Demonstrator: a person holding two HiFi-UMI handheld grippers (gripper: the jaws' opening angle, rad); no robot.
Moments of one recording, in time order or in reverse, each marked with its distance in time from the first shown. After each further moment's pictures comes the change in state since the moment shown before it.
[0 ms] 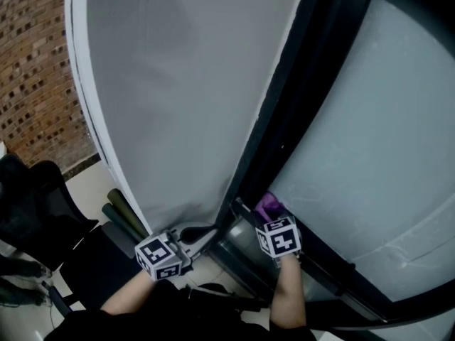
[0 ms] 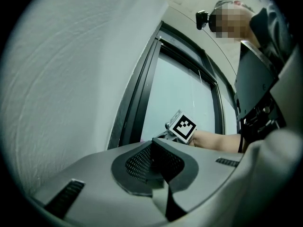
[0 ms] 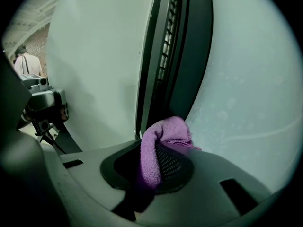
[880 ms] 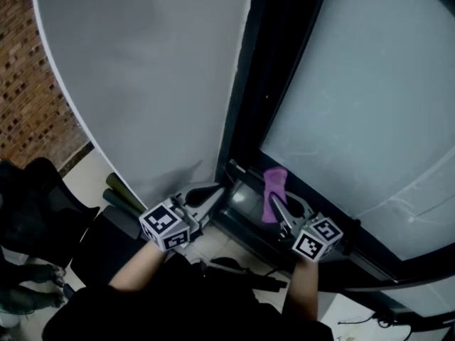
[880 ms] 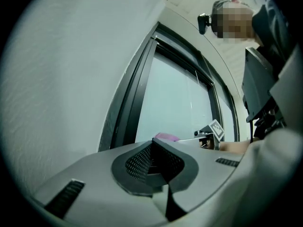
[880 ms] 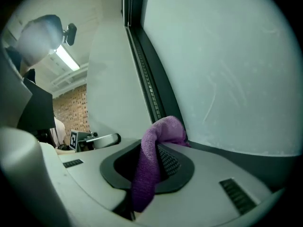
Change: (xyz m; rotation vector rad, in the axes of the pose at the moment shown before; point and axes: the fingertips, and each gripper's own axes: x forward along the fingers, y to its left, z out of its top) left arm 0.028 -0.011 0.014 0.024 -0.026 -0.048; right arm -0.126 0.017 -0.014 0.398 -0.627 0.323
